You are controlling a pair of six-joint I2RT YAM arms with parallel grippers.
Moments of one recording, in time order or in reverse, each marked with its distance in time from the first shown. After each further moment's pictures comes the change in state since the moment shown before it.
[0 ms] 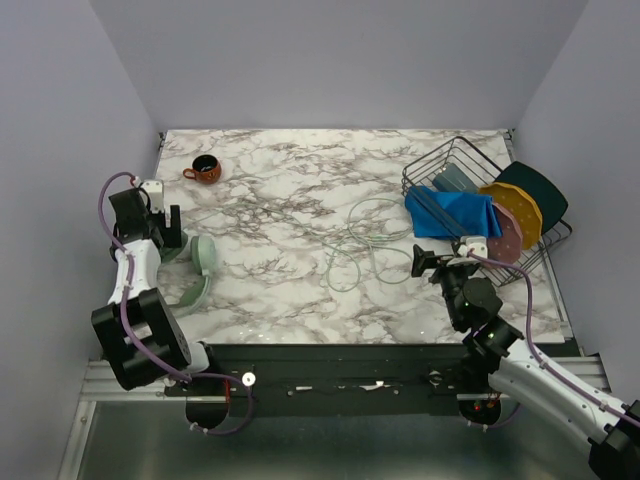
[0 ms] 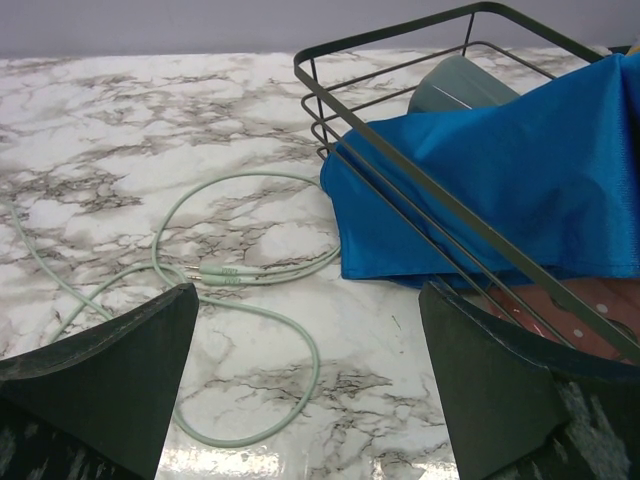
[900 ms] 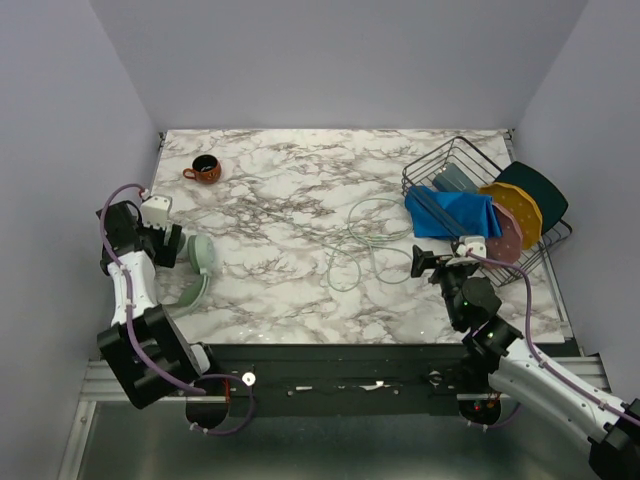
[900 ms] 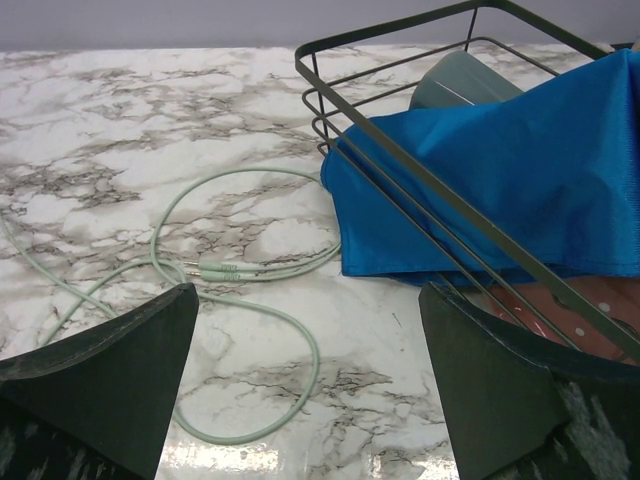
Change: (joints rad) left arm 0.080 -0.116 -0.029 -0.137 0.165 0.304; right arm 0.000 0.013 0.000 0.000 -0.003 0.000
